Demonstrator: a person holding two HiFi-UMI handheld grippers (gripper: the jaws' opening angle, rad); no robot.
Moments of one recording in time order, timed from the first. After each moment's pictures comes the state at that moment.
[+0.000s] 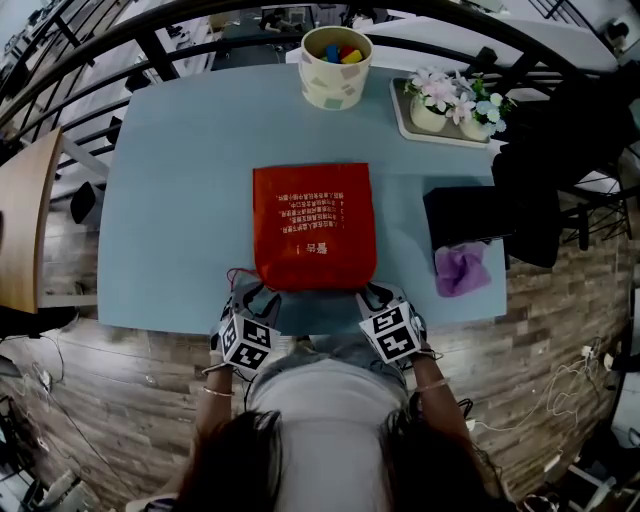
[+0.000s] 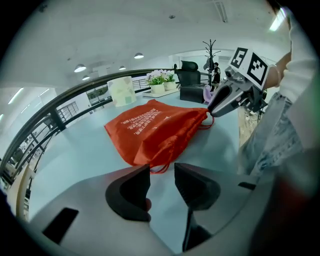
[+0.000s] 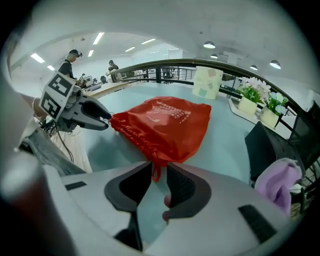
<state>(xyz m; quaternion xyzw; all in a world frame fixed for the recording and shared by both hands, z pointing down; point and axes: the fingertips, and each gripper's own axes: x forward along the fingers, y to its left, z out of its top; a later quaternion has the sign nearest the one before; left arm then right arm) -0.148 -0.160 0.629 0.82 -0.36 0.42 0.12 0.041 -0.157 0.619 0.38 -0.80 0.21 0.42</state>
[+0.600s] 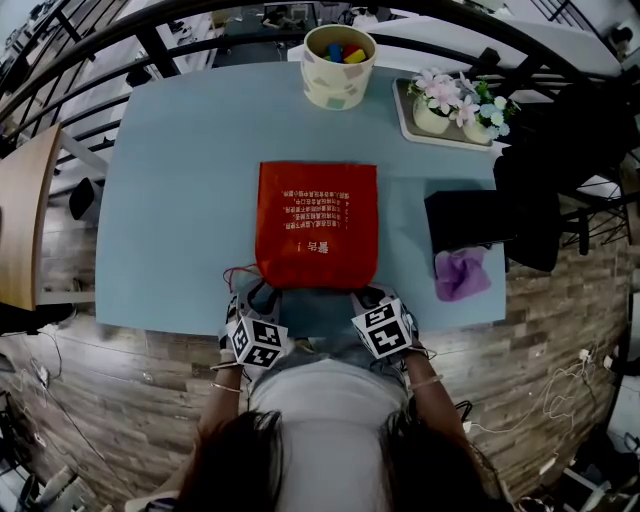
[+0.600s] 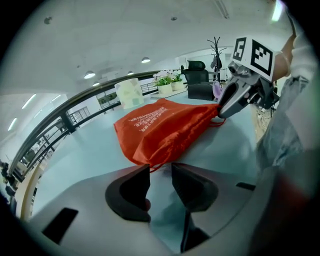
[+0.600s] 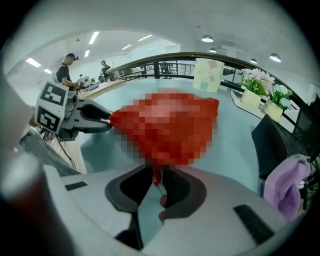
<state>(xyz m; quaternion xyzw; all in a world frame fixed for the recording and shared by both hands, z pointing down) -0.146 -0.176 0.644 0.80 -0.43 0.41 0.09 0.032 -0.163 0.637 0.37 -0.79 0.24 0.42</state>
